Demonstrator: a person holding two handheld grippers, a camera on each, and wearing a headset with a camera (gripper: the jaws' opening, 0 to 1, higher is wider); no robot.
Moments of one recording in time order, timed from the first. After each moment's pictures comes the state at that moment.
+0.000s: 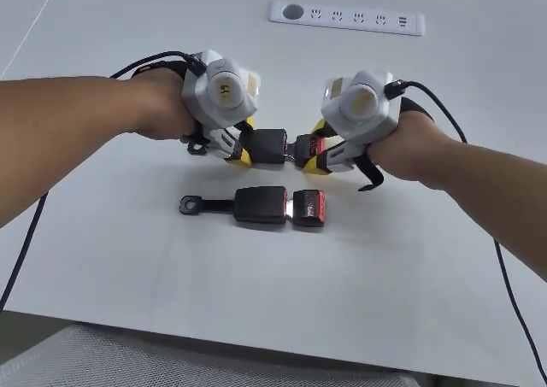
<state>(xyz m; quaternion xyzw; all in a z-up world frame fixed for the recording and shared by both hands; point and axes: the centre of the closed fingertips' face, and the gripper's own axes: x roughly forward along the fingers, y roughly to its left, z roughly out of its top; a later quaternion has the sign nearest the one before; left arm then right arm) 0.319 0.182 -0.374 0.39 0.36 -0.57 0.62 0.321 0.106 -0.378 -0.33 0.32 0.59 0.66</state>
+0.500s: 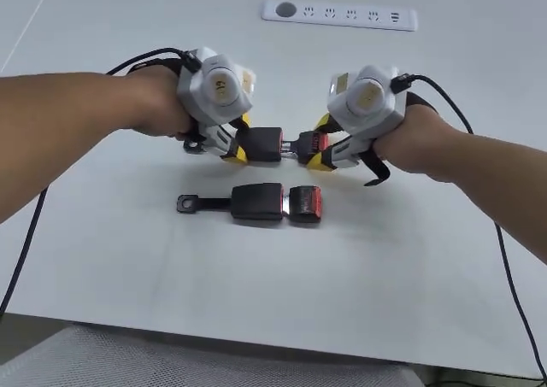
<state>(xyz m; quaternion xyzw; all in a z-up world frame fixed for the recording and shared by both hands) 0.321 0.185 -0.377 0.39 0.37 -0.57 0.62 0.323 0.088 -0.376 -0.33 0.32 0.59 0.67</state>
